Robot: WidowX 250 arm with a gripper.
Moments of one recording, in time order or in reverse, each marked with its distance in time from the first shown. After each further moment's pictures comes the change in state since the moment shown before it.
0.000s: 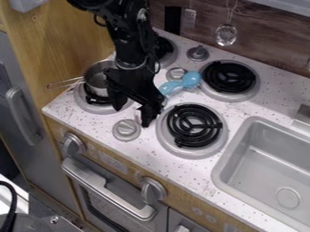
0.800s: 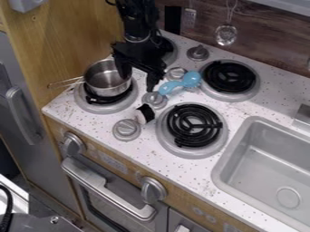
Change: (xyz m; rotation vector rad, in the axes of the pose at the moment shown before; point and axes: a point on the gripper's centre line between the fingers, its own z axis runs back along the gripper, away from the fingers) arm 0.072 0.059 -0.025 0.072 -0.078 0.097
